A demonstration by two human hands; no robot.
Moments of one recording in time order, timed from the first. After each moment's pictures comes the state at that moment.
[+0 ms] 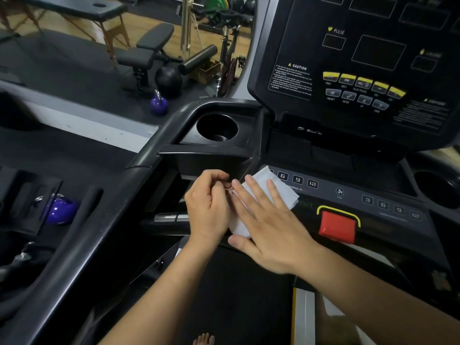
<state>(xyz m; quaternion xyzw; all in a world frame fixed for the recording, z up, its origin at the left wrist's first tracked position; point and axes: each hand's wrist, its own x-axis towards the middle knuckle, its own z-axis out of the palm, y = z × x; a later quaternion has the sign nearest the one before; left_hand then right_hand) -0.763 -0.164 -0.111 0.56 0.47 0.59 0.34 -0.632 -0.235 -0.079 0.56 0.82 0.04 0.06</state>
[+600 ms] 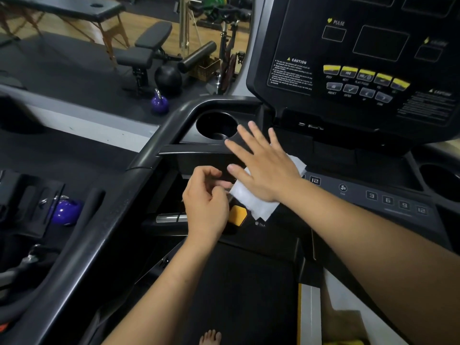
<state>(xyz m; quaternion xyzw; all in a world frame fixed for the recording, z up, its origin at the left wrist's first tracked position) -0.767 -0.163 -0.108 0.54 0.50 0.55 0.39 -0.614 -0.130 -0.063 0.62 0.78 0.04 0.00</state>
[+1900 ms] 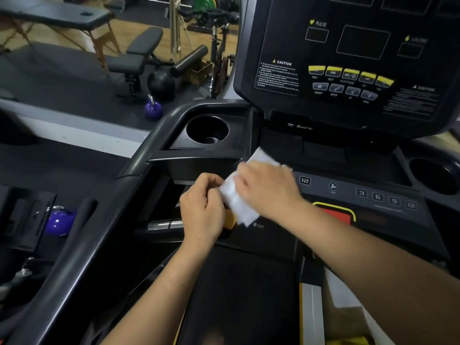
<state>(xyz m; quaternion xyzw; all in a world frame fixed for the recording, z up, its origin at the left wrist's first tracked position) -0.761 -0.161 -0.111 0.59 0.51 0.52 0.35 -0.620 -0.167 -0.060 0.66 0.73 0.13 -0.11</state>
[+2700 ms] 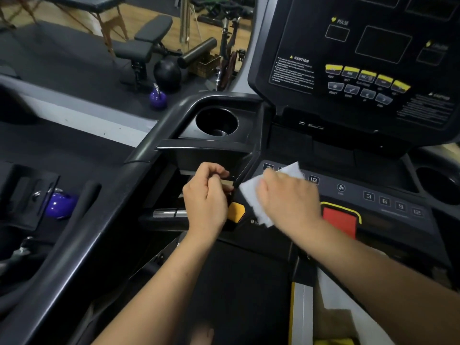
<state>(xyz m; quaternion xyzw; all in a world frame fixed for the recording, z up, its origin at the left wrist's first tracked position) -0.763 -0.160 -0.110 0.52 0.50 0.56 0.41 -0.621 -0.198 -0.064 0.72 0.67 0.18 -0.09</state>
